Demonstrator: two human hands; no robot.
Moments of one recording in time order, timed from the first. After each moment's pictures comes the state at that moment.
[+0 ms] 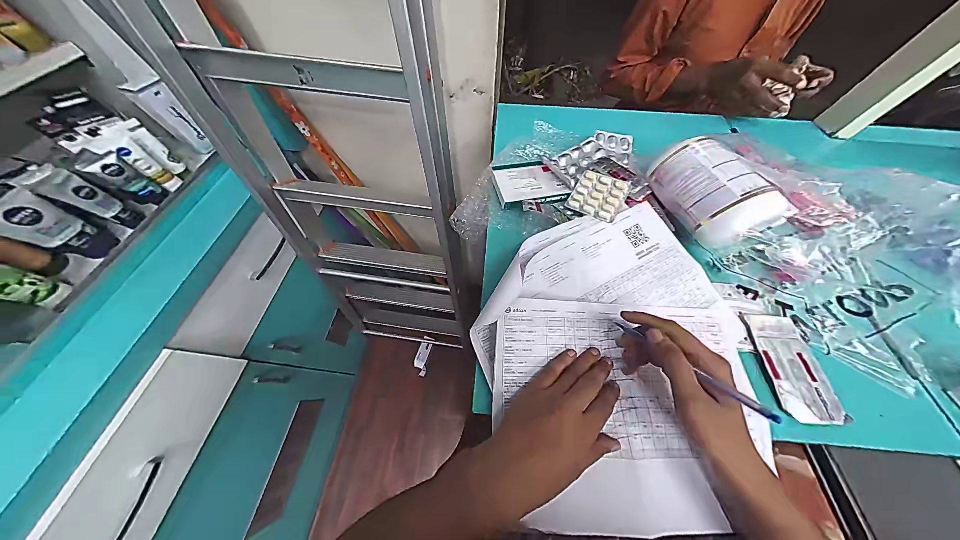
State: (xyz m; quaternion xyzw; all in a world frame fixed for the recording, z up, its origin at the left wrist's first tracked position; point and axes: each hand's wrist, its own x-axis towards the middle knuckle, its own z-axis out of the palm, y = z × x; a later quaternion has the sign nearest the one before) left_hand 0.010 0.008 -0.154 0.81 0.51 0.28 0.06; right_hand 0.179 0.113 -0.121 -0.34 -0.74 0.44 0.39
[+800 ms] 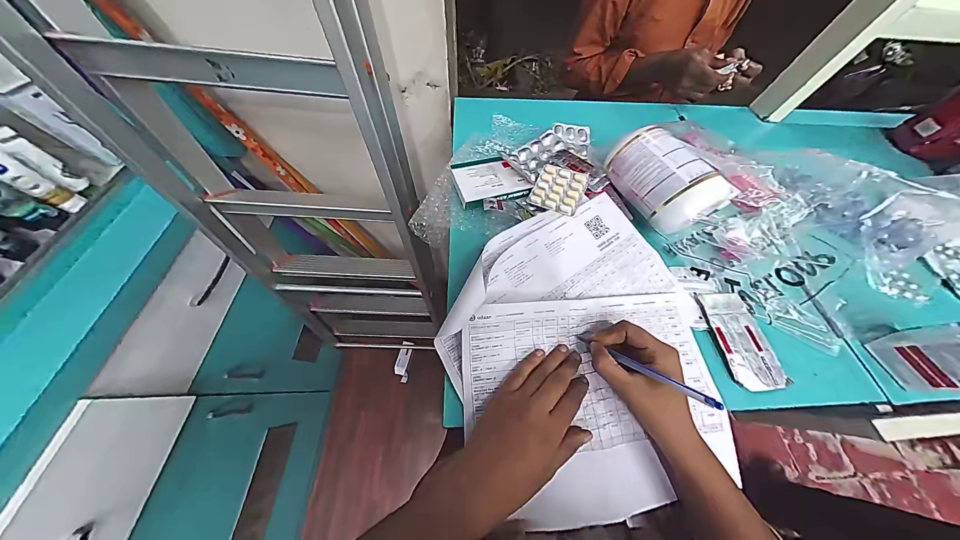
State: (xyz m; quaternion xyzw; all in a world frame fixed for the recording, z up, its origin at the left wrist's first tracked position) left_hand 0.010 0.010 -0.165 0.80 0.50 0.31 0.06; right_hand 0.178 0.110 -0.148 -0.38 -0.72 0.37 0.44
